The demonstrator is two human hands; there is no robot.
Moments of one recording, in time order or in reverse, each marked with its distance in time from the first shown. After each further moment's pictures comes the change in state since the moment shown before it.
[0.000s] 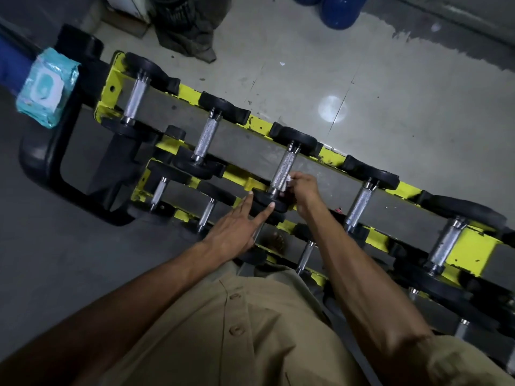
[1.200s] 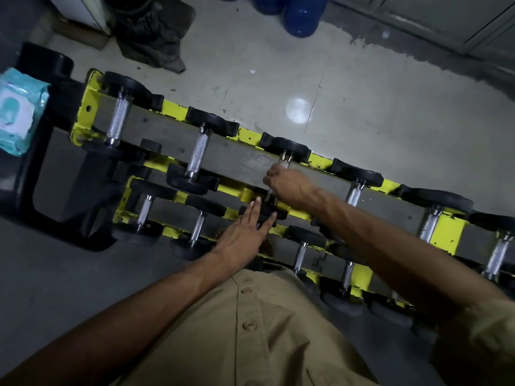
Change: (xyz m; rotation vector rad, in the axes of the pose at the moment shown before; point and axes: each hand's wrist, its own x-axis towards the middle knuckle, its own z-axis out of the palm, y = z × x) left_hand 0.020 -0.017 0.022 0.128 0.049 0.140; right_hand -0.008 -0.053 0.014 -1.941 -0.265 -0.956
